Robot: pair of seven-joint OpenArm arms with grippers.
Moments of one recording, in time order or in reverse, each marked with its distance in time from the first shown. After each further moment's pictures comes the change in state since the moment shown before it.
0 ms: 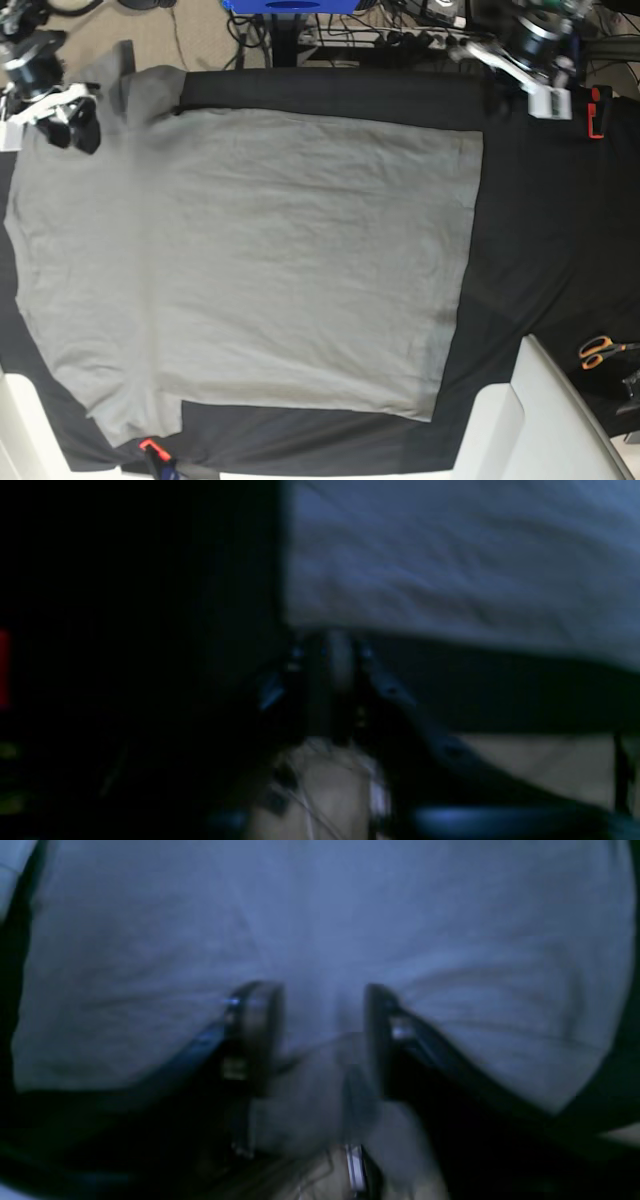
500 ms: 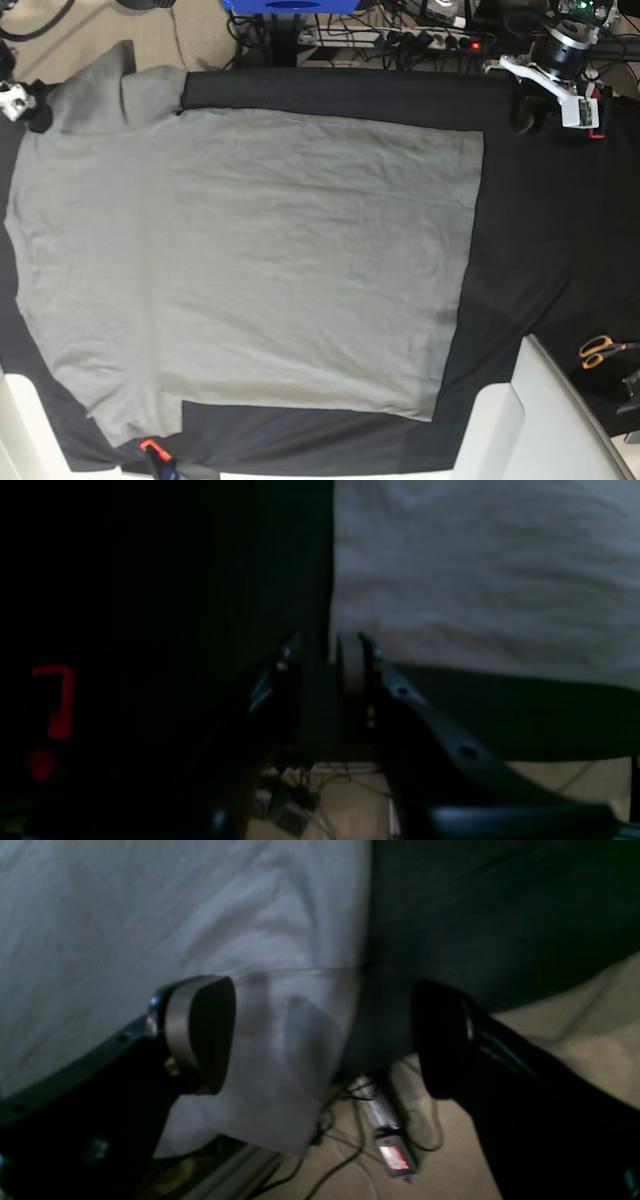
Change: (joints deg) left arm -0.3 2.1 -9.0 -2.5 1.3 -7.3 0.2; right arm 13.4 8.4 17.8 -29.9 1.7 4.2 -12.0
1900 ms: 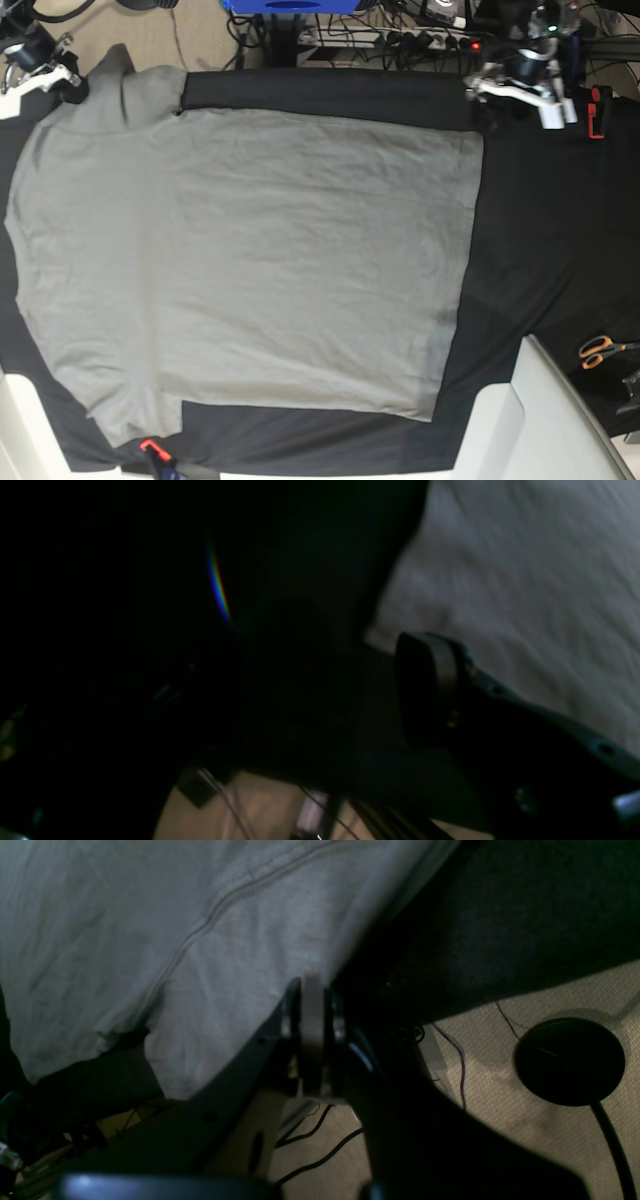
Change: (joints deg) left arm -14.2 6.2 4.8 -20.9 -11.1 0.3 -0.2; right arm -4.9 -4.0 -8.0 2.4 1.2 0.2 0.3
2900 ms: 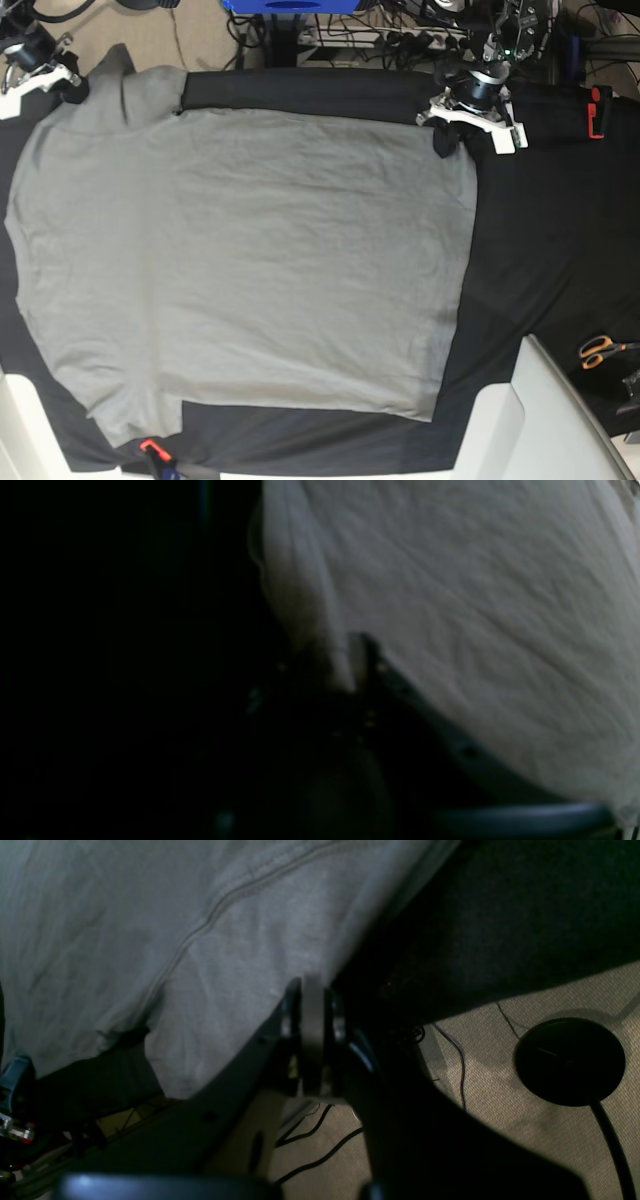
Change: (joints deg) left arm -7.1 4.0 8.0 -5.7 -0.5 -0.7 -3.7; right arm 0.0 0.0 0.0 0.0 0.0 0.0 0.0
